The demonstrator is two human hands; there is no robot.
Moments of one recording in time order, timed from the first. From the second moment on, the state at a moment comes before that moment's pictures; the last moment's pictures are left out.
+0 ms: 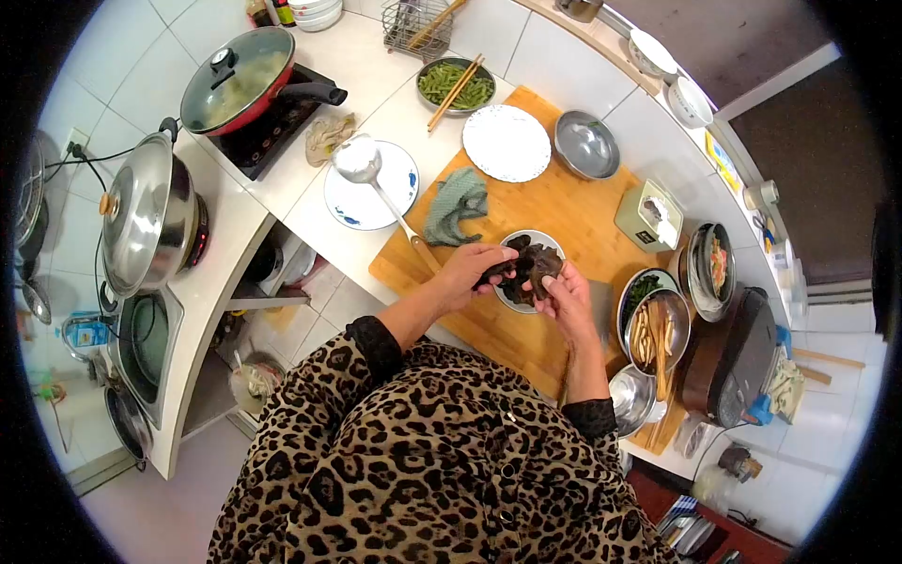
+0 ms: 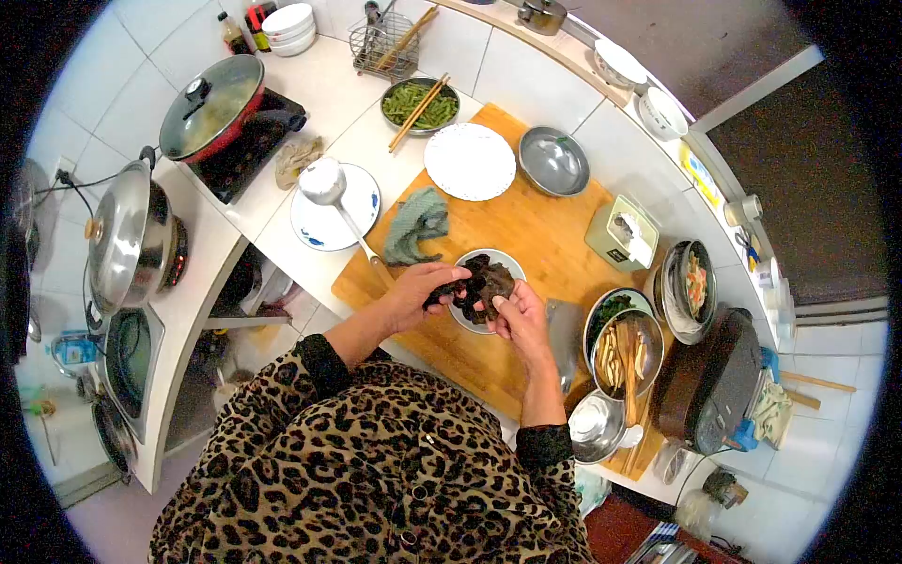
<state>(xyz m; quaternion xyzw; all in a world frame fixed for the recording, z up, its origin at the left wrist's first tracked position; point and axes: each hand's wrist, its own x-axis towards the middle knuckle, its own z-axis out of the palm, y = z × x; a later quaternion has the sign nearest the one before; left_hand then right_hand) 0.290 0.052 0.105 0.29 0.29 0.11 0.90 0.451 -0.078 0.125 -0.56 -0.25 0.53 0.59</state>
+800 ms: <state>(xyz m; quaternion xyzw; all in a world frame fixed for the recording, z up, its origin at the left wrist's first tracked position) 0.326 0.064 0.100 0.40 0.25 0.04 0.88 0.451 -0.072 0.145 -0.67 -0.23 0.49 0.51</state>
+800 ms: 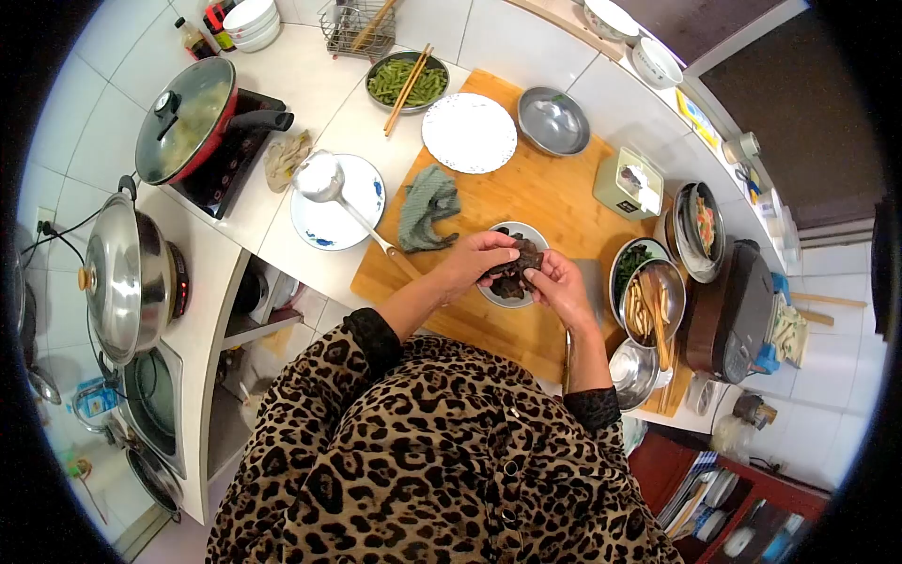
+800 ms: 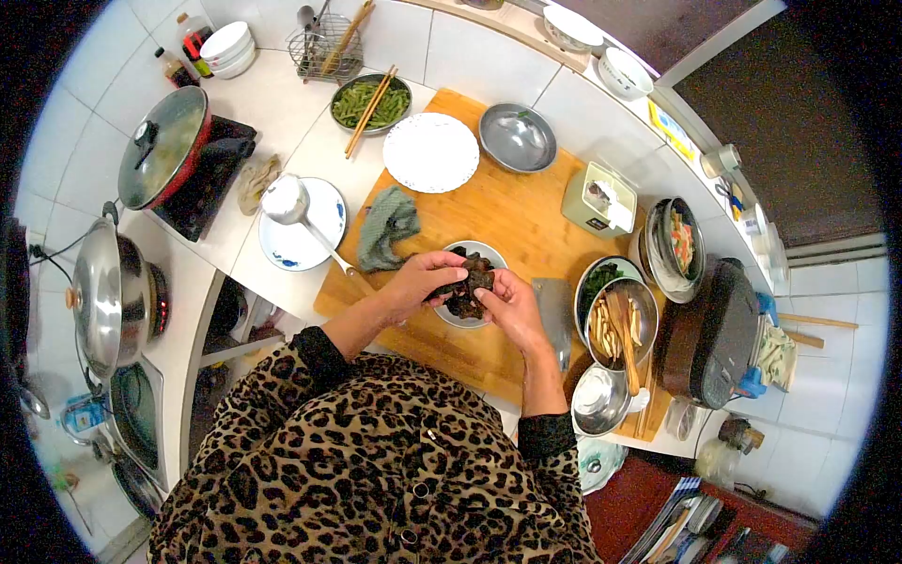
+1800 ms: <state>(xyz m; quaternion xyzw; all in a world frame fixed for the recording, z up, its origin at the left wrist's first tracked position) 0.315 0.060 0.101 0.26 0.27 0.11 0.92 0.435 -0.051 0.130 -0.68 -0.23 0.45 0.53</state>
